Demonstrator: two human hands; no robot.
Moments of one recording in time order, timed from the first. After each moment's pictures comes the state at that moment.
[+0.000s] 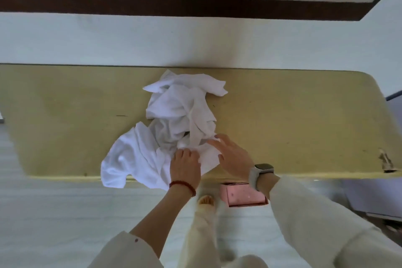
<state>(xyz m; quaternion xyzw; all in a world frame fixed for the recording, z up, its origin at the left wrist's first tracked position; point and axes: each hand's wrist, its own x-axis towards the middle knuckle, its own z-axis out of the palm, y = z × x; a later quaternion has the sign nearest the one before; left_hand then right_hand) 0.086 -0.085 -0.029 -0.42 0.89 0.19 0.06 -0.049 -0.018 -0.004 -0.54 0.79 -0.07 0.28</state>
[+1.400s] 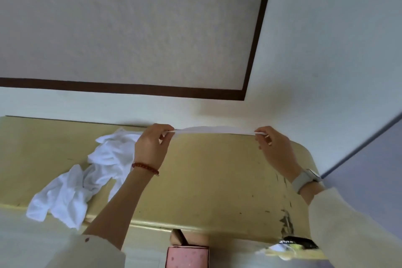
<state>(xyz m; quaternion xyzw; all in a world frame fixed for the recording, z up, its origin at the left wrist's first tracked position) -0.154 -0.004 0.163 -0.40 0.81 0.16 -0.40 -0.408 0.155 0.155 -0.48 0.78 -0.41 0.03</state>
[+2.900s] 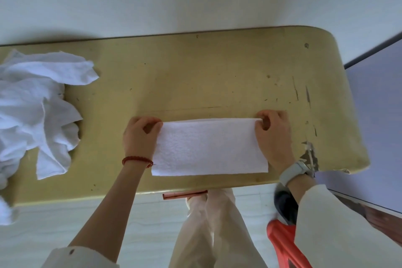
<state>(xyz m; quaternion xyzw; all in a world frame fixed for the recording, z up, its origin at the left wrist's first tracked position) -0.188 -0.004 -0.074 -0.58 0.73 0.34 -0.10 -0.388 0.178 -0.076 -0.23 0.92 -0.28 0.16</state>
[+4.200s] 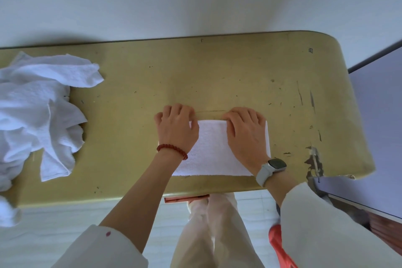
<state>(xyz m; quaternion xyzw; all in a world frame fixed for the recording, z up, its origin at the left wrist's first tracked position) -0.243 0.016 -0.078 -0.42 0.89 0.16 -0.06 -0.355 0.135 -0.090 -0.45 0.87 -0.22 0.00</state>
